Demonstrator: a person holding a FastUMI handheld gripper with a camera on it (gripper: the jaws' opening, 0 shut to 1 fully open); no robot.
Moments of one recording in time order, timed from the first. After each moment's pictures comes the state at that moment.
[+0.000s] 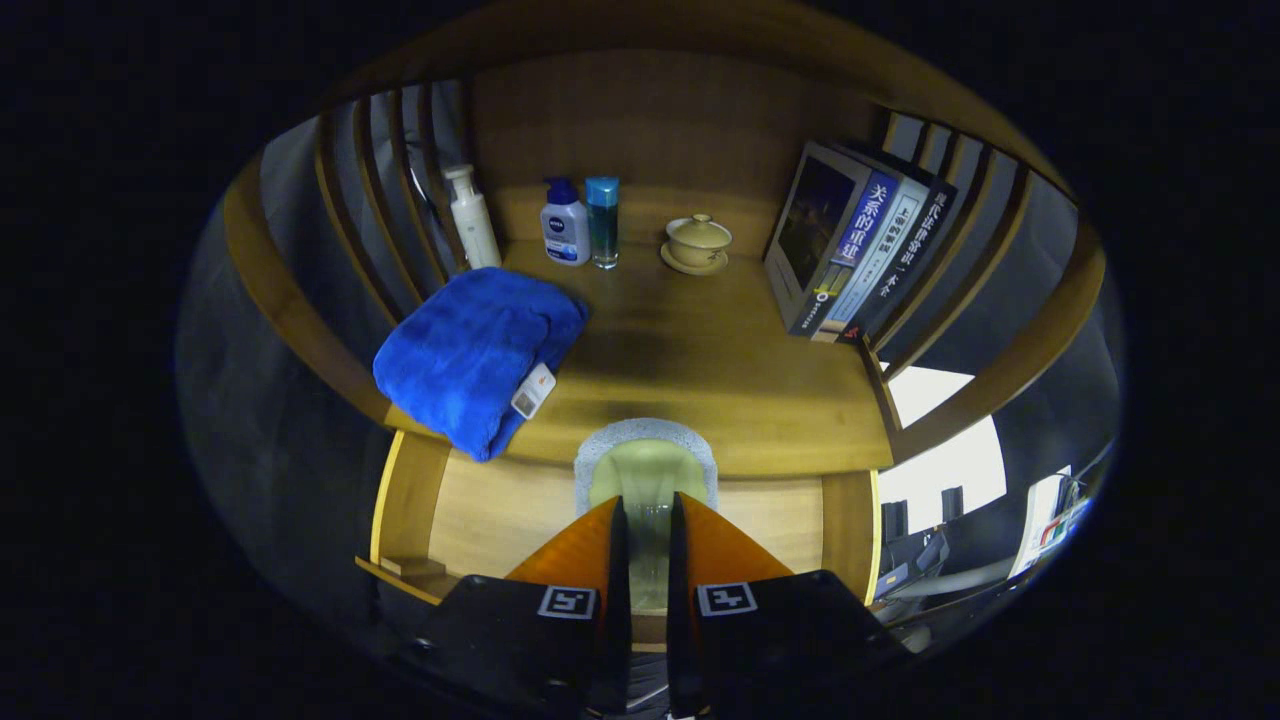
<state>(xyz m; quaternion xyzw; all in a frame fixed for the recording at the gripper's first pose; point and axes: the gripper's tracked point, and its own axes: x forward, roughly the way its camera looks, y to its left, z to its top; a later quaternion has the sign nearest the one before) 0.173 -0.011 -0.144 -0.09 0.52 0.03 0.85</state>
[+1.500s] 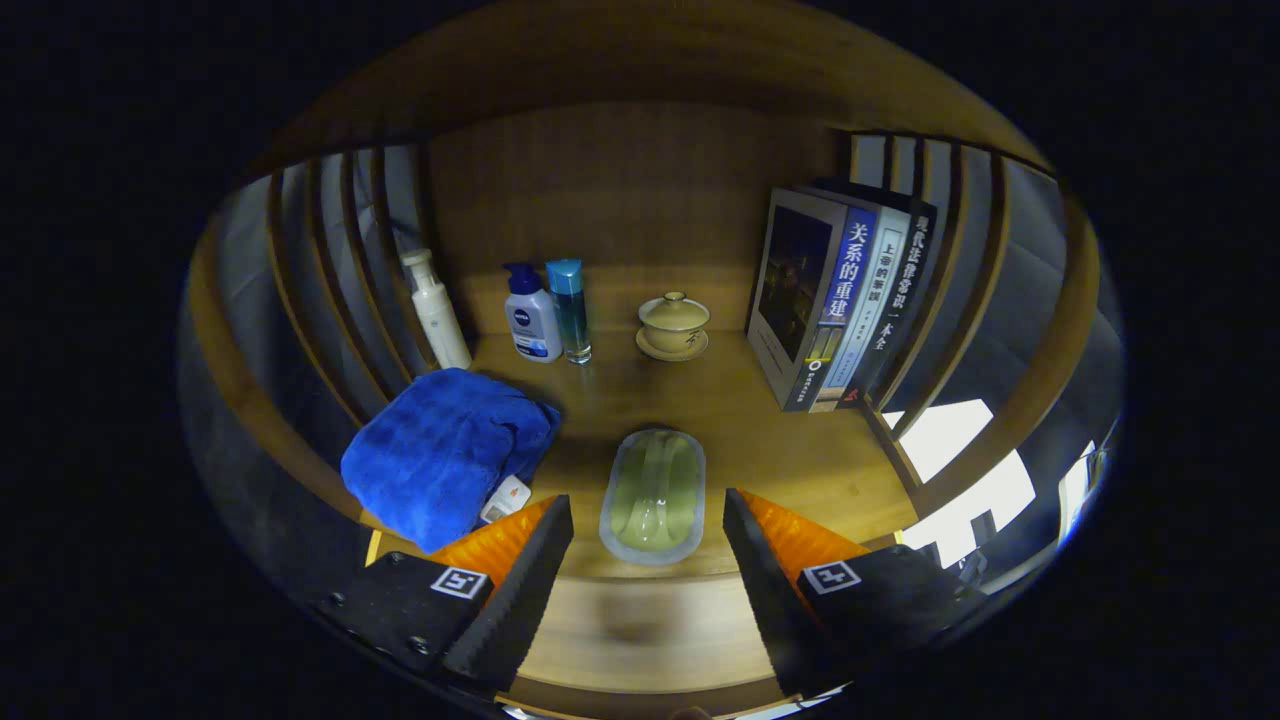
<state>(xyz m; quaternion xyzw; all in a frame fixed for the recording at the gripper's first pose) 0.222 -0.020 -0.154 -0.04 0.38 0.01 0.92</state>
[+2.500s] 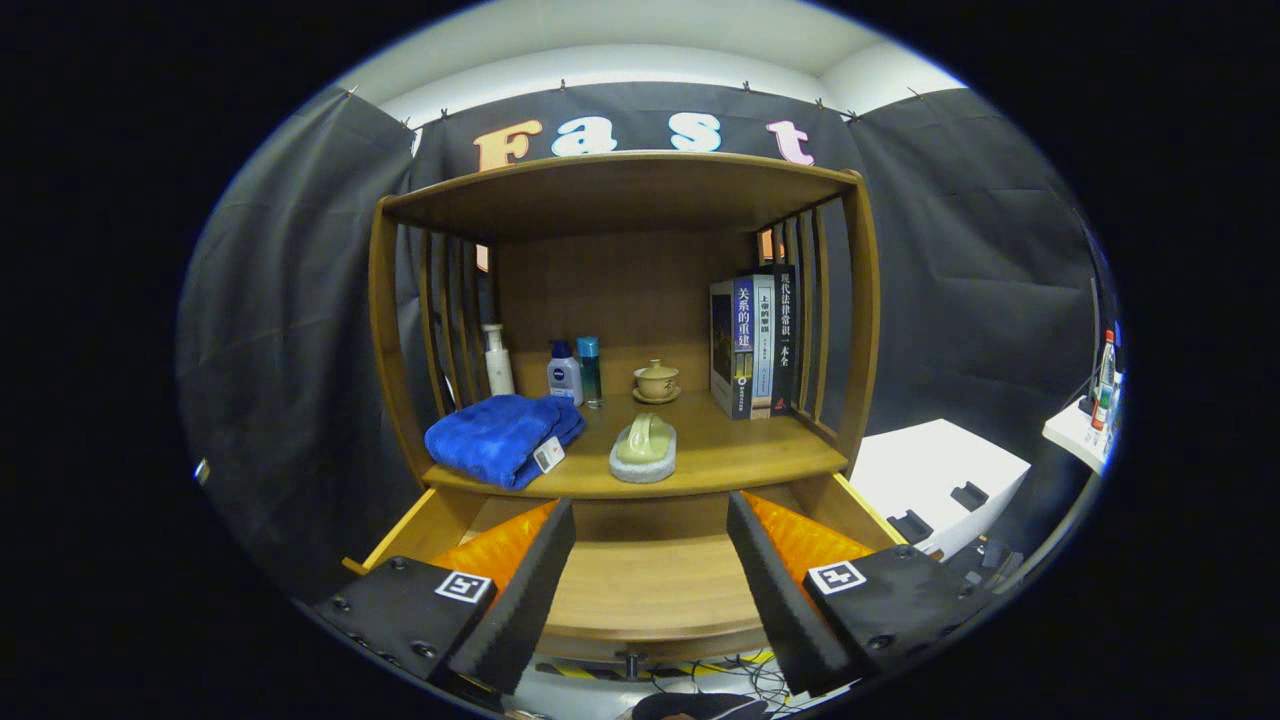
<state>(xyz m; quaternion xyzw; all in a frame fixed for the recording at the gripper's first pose) 0.028 -0.041 -0.128 -0.03 0.18 0.02 0.98</state>
